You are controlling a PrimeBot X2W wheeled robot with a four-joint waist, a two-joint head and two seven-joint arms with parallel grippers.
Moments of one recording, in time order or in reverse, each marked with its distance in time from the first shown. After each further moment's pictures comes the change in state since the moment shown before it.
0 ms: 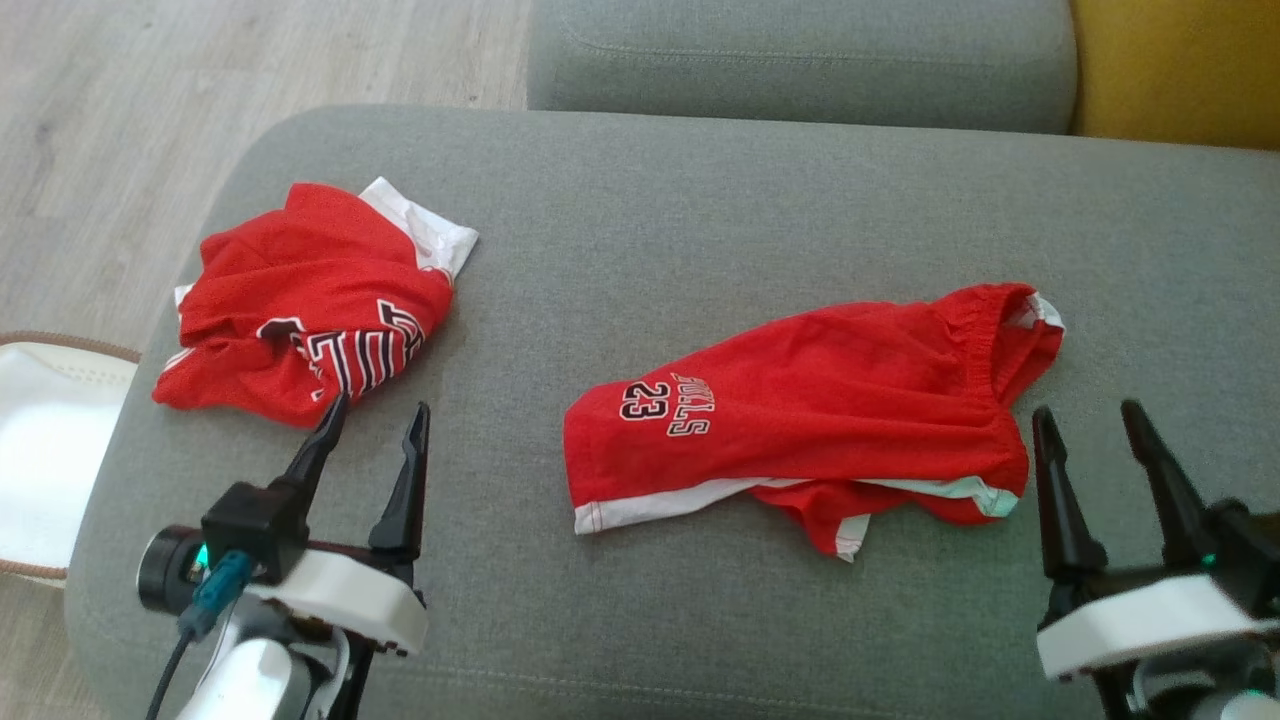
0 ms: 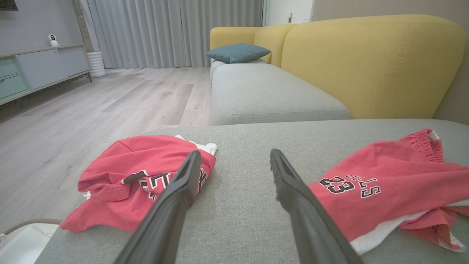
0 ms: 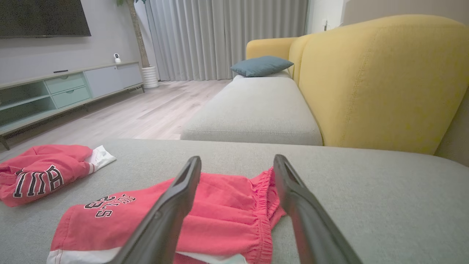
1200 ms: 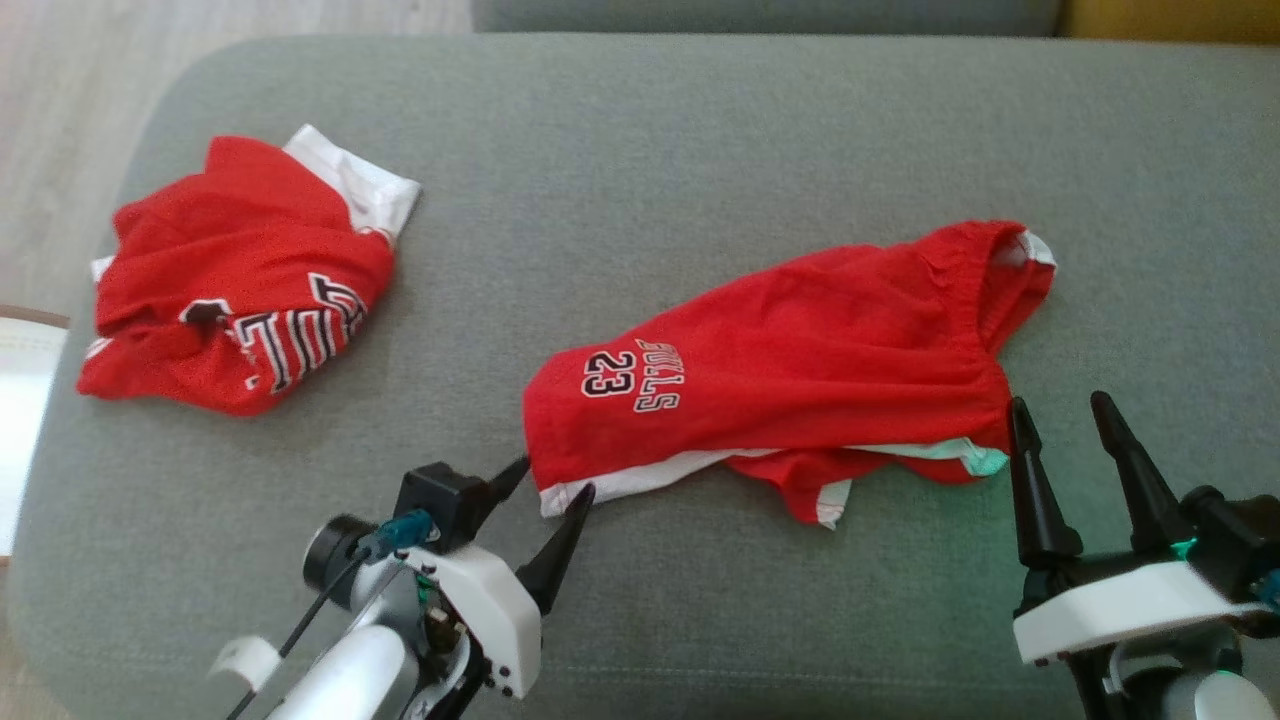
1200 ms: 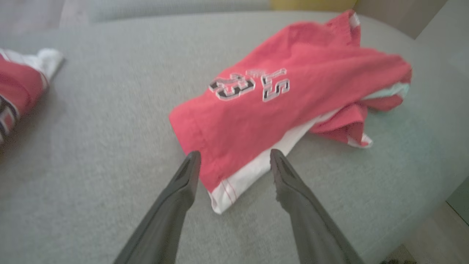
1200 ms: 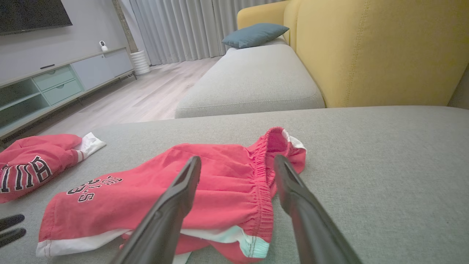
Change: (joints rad) left arm -0.111 -0.068 -0.212 0.114 -0.040 -0.147 0.247; right arm -0.032 0.001 0.034 0.060 0.059 0.000 -0.028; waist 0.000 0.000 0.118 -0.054
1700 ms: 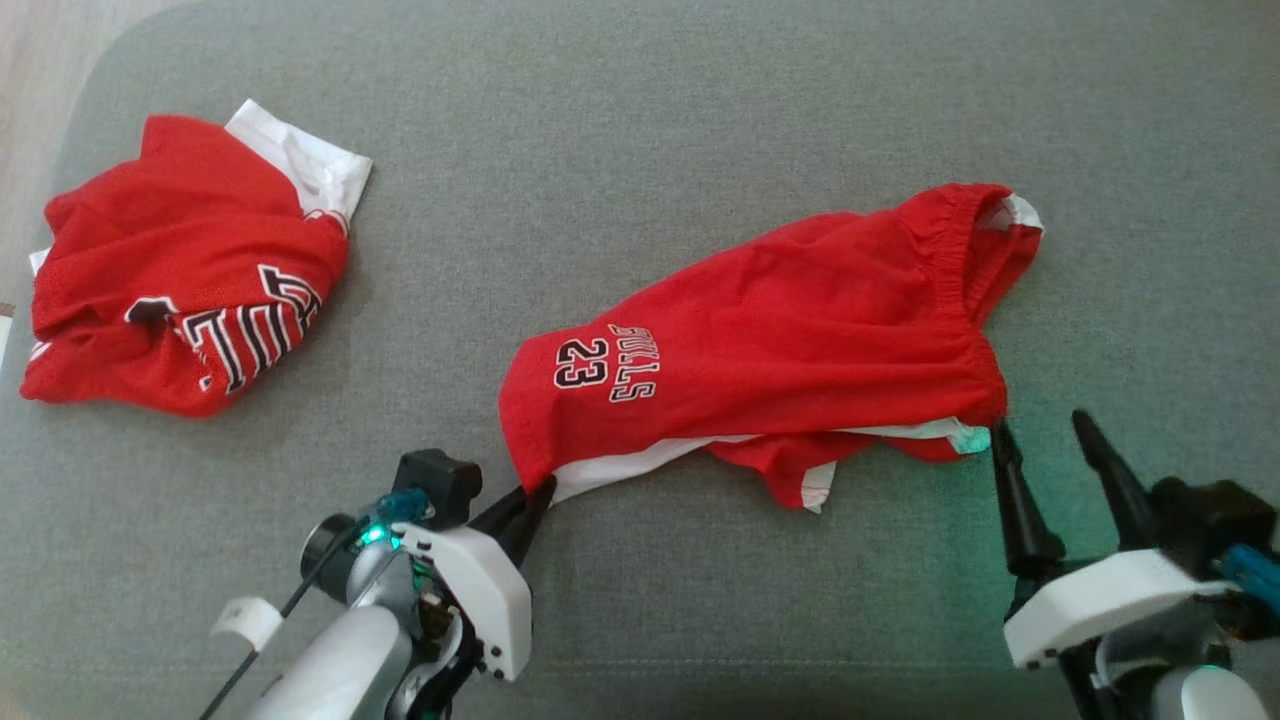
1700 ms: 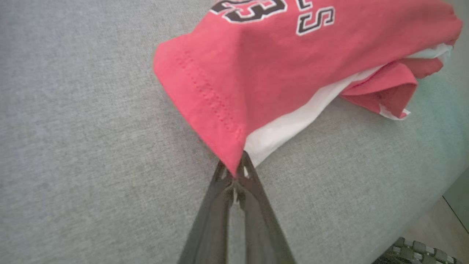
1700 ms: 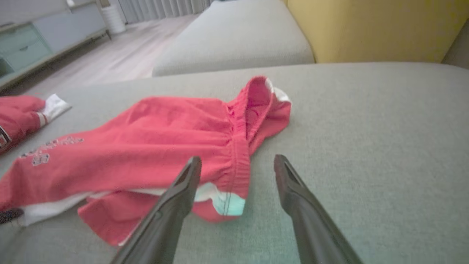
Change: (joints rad) left arm -0.051 -0.021 -0.004 0.139 -0.058 -0.042 0.036; right arm -0.019 0.000 -0.003 0.045 -0.040 0.000 0.085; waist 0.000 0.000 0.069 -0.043
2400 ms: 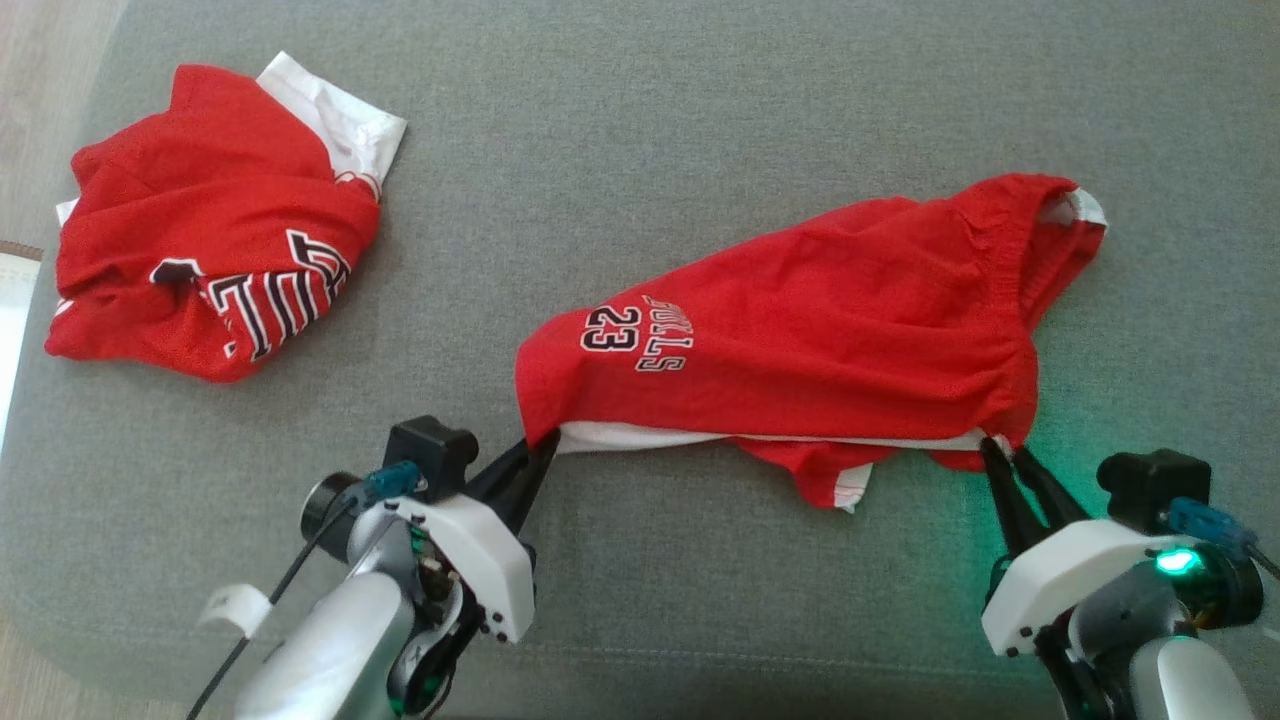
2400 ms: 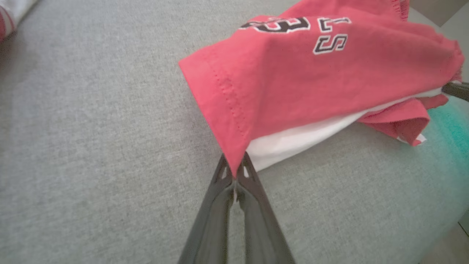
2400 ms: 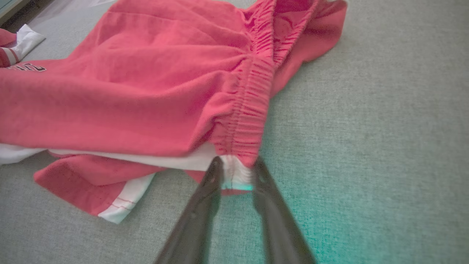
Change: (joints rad) left arm -0.056 -0.005 -0.007 0.015 0.002 -0.012 -0.077; right arm -0.070 0.000 0.009 0.120 0.009 0.000 0.174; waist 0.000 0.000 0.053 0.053
